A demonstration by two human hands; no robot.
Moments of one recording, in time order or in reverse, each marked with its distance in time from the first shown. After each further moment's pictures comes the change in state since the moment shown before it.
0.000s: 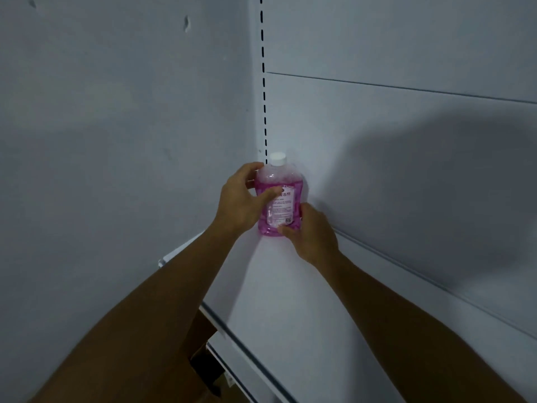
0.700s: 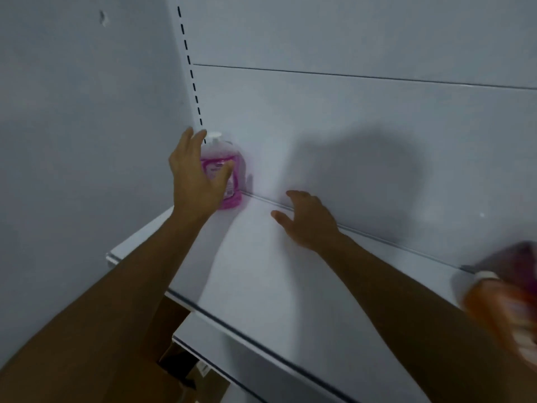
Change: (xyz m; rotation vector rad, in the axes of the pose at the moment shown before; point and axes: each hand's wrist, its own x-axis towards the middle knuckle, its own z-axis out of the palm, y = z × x) left_hand -0.030 0.035 0.008 0.165 0.135 0.195; right_hand -0.076 0.023 -0.085 -0.356 0.000 0.056
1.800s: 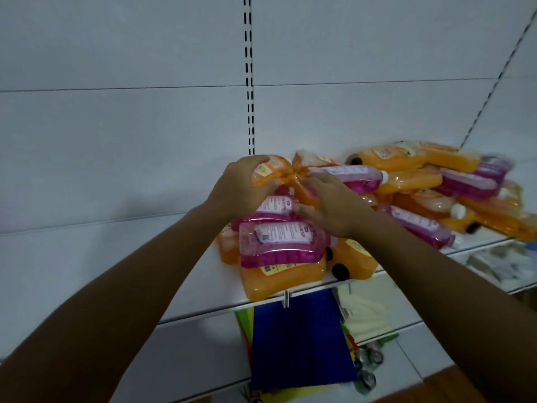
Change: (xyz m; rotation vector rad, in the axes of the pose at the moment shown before) left_hand -0.218 0.362 0.132 -0.405 -0.831 0.607; right_hand -0.385 0.170 -0.228 -0.271 0.264 0.486
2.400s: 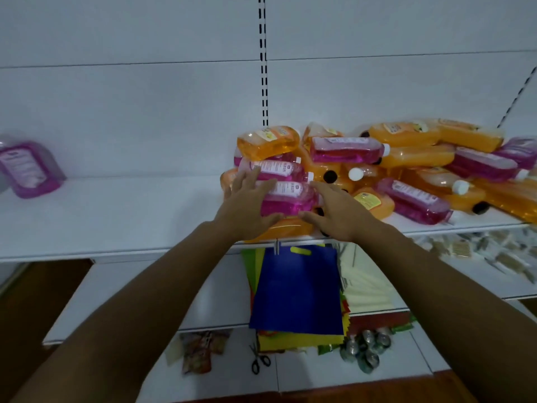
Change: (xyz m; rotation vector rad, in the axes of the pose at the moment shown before) left_hand -0.109 0.025 0.045 0.448 -0.128 -0.075; right_hand -0.076 0.034 0.029 0.198 -0.138 -0.038
